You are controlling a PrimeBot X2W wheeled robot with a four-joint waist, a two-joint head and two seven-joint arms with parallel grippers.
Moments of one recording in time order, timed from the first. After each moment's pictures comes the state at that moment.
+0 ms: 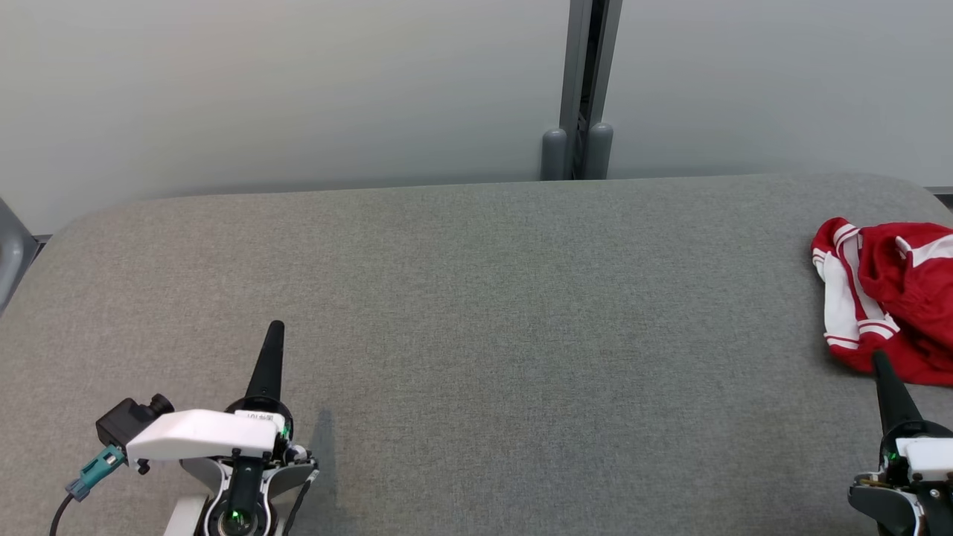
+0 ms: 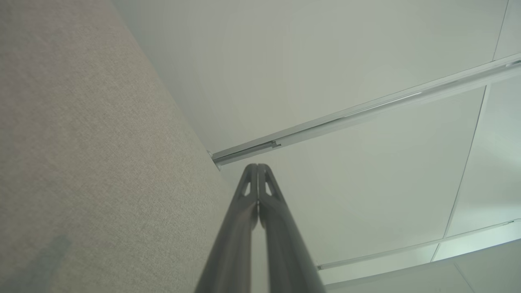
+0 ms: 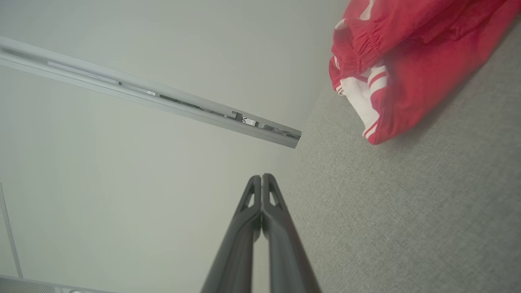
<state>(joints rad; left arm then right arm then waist) -0.20 0.05 -0.10 0.37 -1.37 -0.11 -0.05 -0.10 -0.04 -0.24 0.25 1.26 0.13 0.10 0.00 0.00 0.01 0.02</state>
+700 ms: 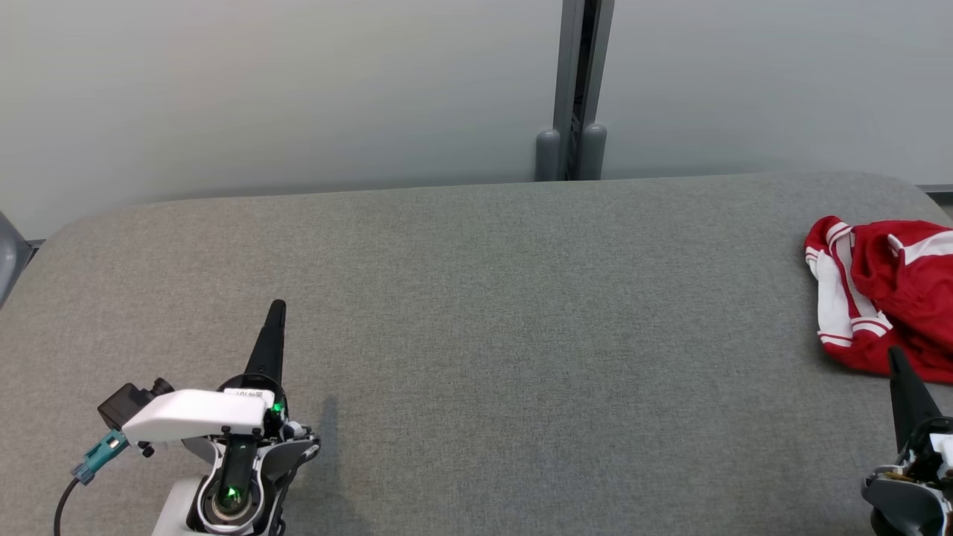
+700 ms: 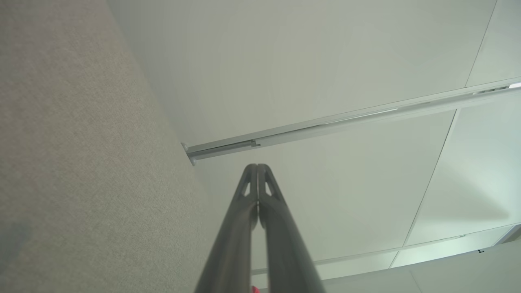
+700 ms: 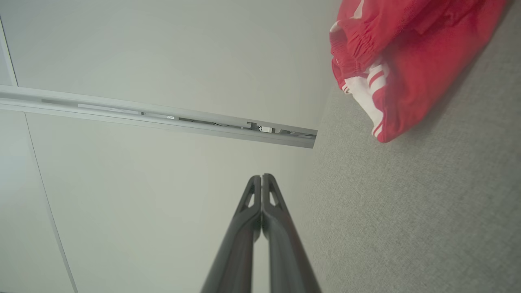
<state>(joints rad) -0.25 0.05 -0.11 0.40 -1.52 -0.12 -0.01 -0.11 -0.04 -0.29 0.25 1.43 0.13 0.16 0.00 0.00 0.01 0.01</state>
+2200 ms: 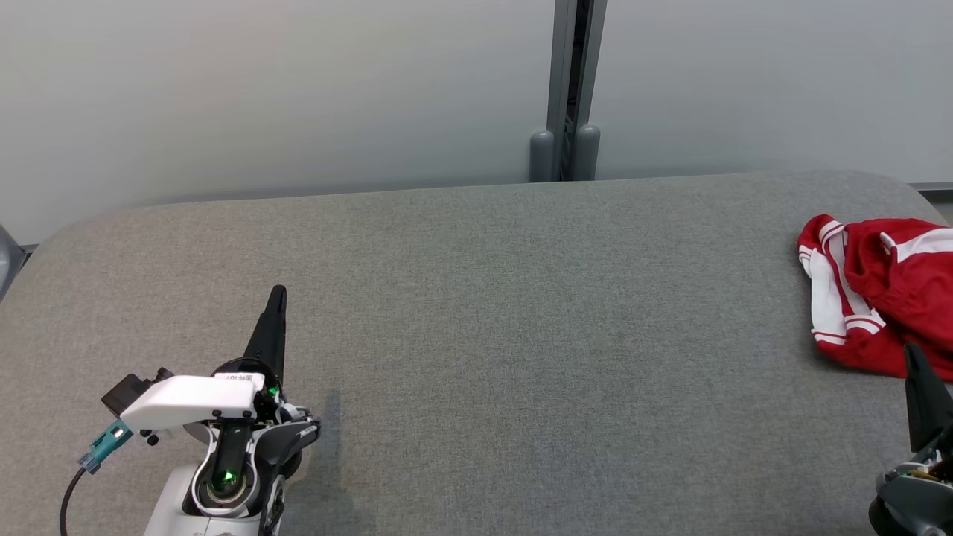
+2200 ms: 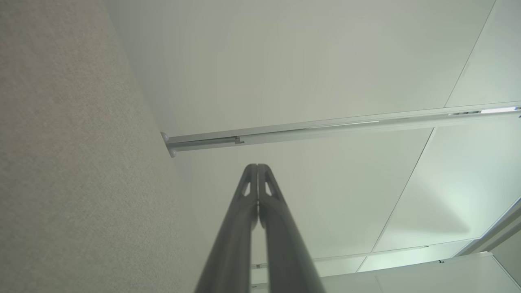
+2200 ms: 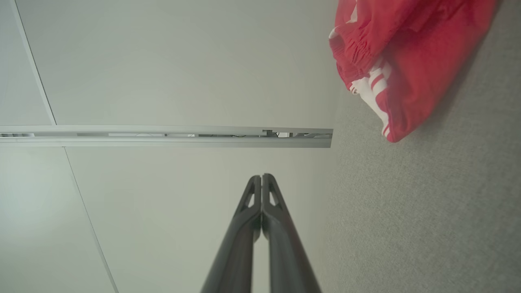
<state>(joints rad) -0.30 0.05 -0.11 0.43 -1.66 -0.13 0.02 -0.12 -0.05 -0.34 0.26 1.58 0.13 0.21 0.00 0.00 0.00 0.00</state>
